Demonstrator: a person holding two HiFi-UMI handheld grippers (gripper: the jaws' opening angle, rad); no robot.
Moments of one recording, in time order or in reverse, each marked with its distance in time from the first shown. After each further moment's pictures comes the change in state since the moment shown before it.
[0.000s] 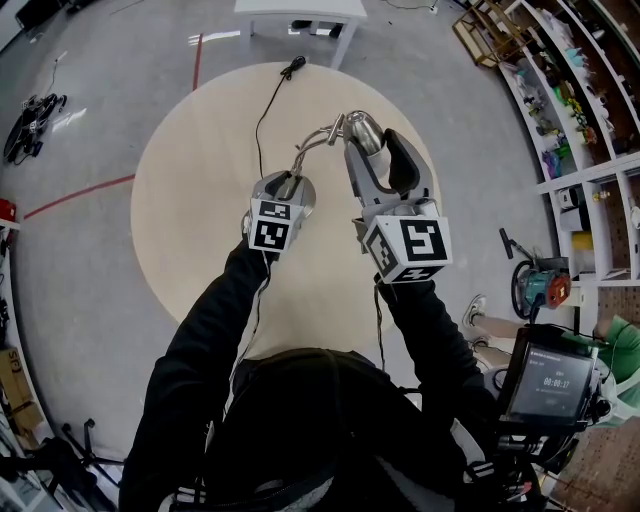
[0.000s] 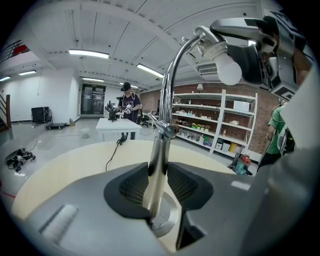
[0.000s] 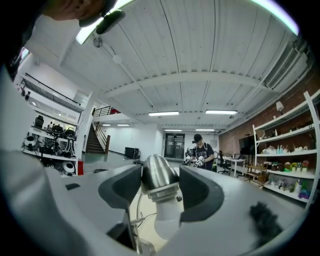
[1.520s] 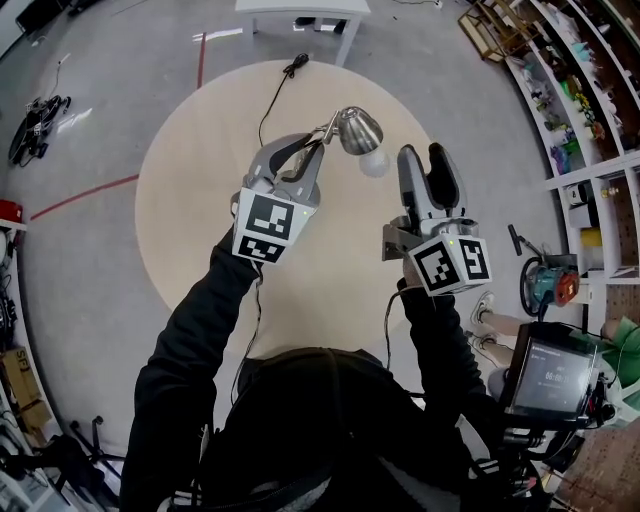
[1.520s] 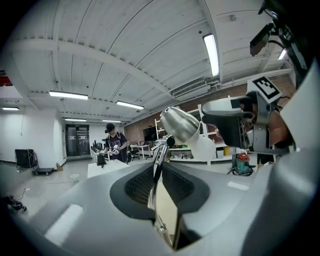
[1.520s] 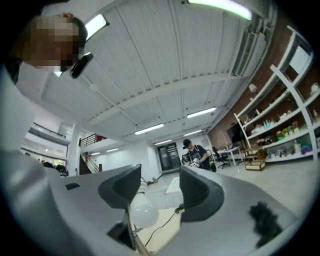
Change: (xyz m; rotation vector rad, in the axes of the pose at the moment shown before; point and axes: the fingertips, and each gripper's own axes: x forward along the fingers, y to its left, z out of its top) left arm -0.097 -0.033 0.162 0.325 -0.360 -0.072; right arm -0.050 -0.048 0.021 0.290 -0.186 -0.064
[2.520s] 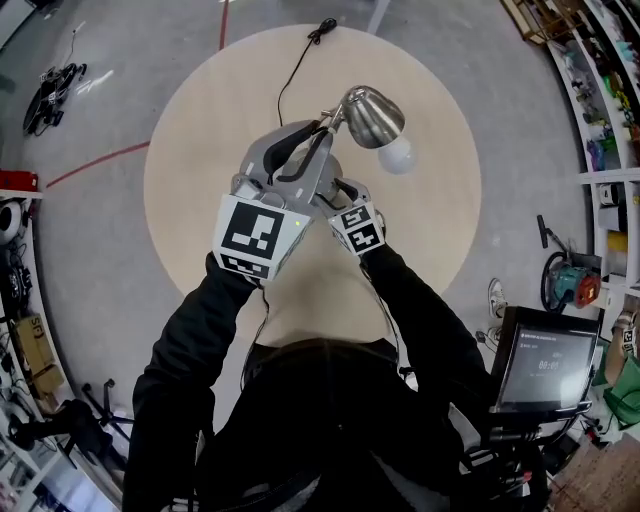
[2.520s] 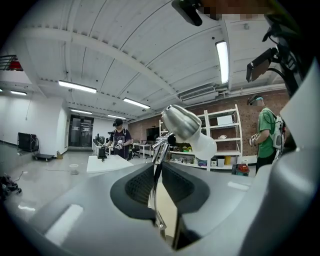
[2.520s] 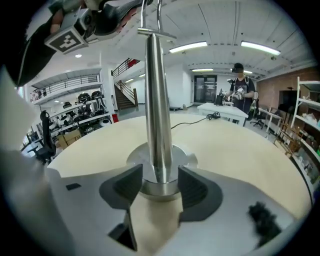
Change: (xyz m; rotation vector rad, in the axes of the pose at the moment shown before) left arm -0.009 0.010 -0.004 -0.117 -0.019 0.017; right arm -0.012 0.033 -0.420 -0.253 0.880 0.376
